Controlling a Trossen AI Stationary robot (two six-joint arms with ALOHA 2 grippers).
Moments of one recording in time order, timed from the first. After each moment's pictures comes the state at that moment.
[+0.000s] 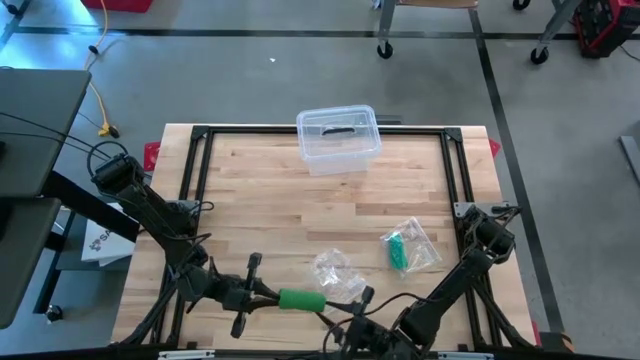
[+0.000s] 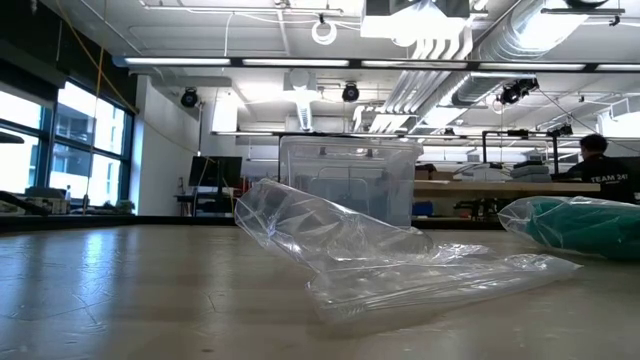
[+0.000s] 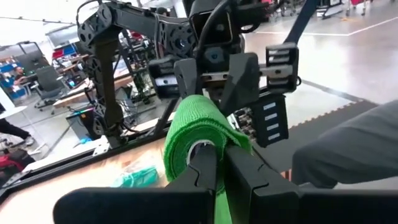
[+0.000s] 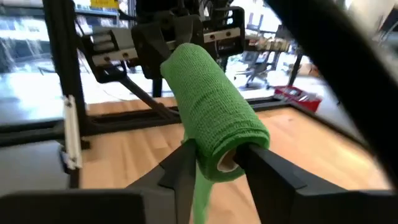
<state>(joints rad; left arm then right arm) -0.85 1.41 0.77 0.57 -0.66 0.23 0.82 2.10 1.64 0.07 1.26 0.28</state>
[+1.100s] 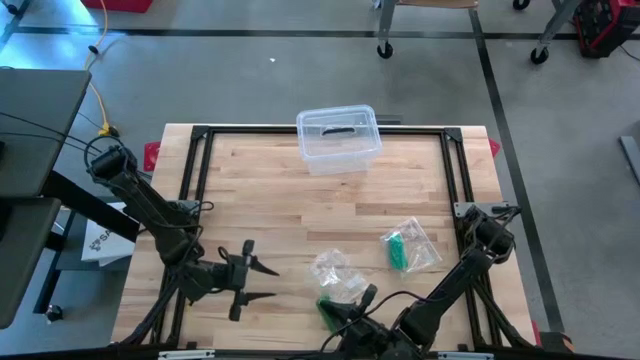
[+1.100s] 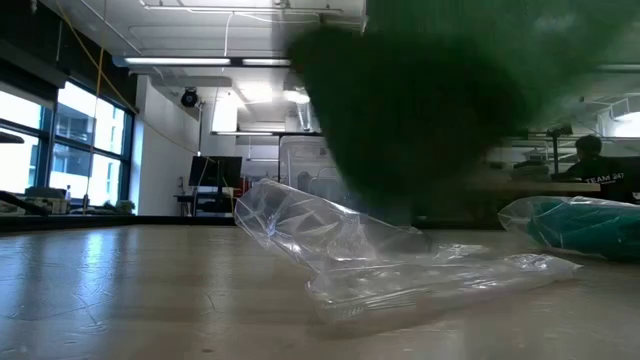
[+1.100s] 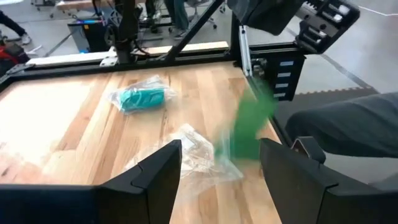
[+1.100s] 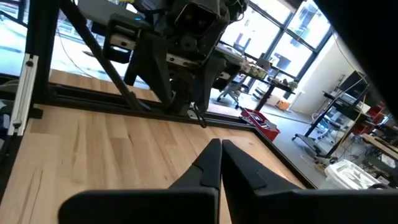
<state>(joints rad) -0.84 1.28 0.77 0.11 -0.71 -0.23 0.82 2.10 1.64 0.14 1.33 -0.11</state>
